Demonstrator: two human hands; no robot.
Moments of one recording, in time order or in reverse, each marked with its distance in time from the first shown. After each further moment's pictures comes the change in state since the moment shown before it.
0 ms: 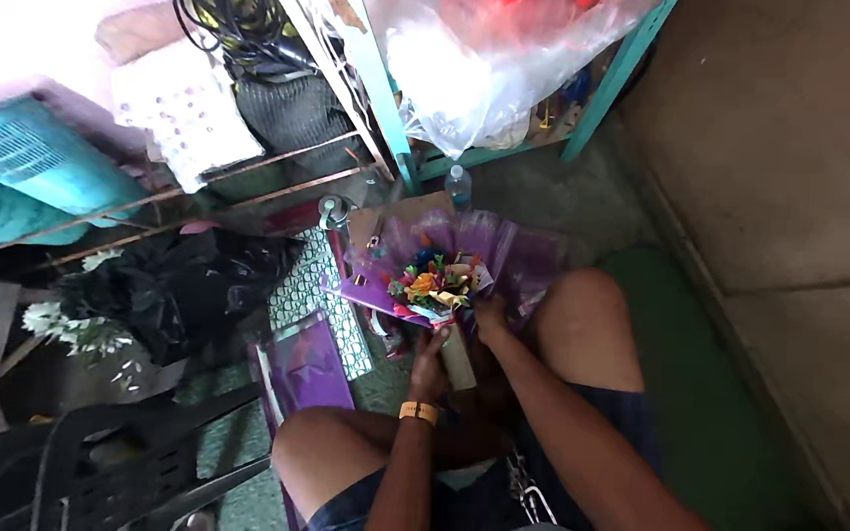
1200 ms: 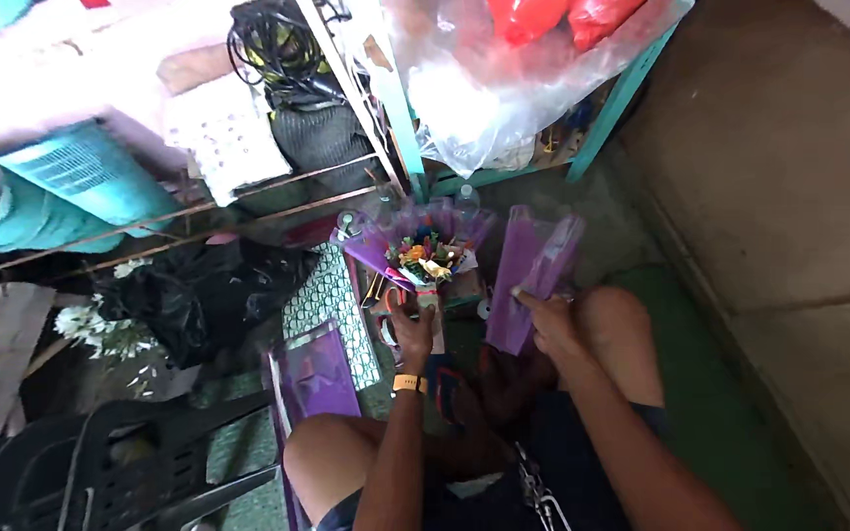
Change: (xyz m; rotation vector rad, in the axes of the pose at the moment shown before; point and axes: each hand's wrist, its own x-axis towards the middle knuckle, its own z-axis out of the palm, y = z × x) left_hand 0.050 0.071 0.001 0.882 0.415 0.242; right_hand -0.035 -0.074 -0.080 0.097 0.035 -0.053
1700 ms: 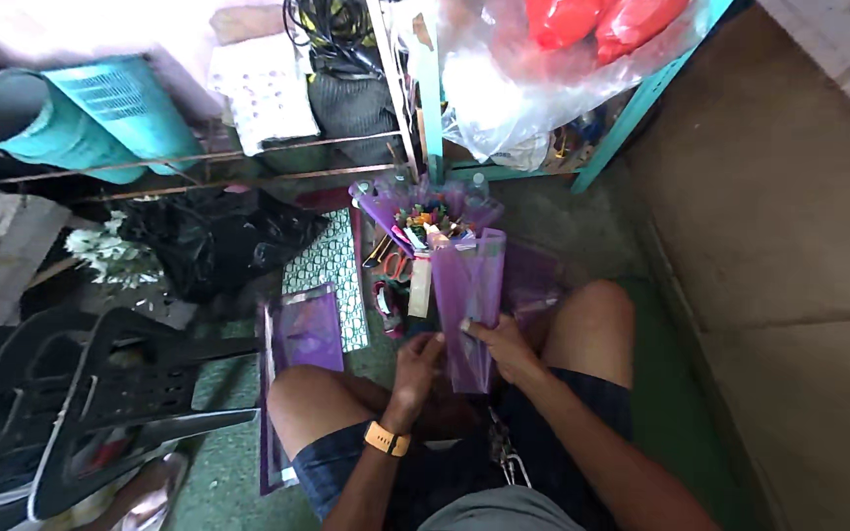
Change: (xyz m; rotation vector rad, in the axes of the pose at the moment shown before) left_hand -0.167 0.017 -0.064 -0.367 -0.285 -0.070; right_hand -0.104 0.034 -0.005 -0.187 -0.479 -0.003
